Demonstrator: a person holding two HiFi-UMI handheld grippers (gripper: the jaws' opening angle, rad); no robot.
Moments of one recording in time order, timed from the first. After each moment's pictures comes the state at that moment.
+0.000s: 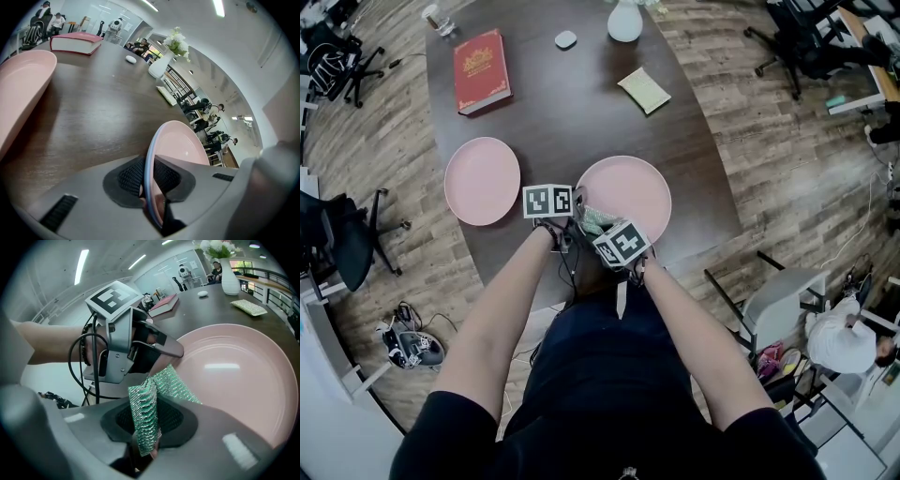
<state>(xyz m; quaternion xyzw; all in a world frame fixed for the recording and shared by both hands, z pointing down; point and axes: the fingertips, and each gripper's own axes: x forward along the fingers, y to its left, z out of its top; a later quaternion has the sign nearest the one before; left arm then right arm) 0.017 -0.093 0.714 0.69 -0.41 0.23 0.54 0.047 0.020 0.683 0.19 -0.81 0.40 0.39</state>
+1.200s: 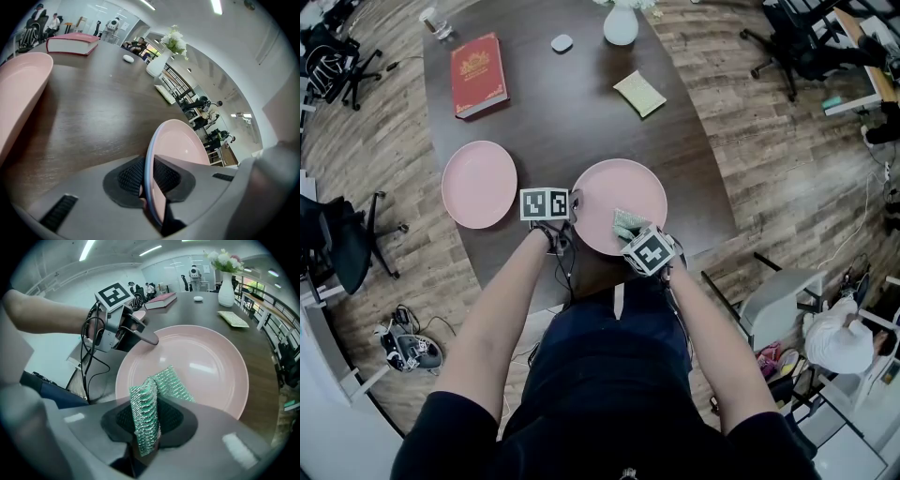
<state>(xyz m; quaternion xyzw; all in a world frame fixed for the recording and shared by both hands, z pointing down) 0.017 -0.092 0.715 0.70 -0.41 0.24 0.54 0.136 0.022 0.687 0.20 -0.79 0.32 0.48</state>
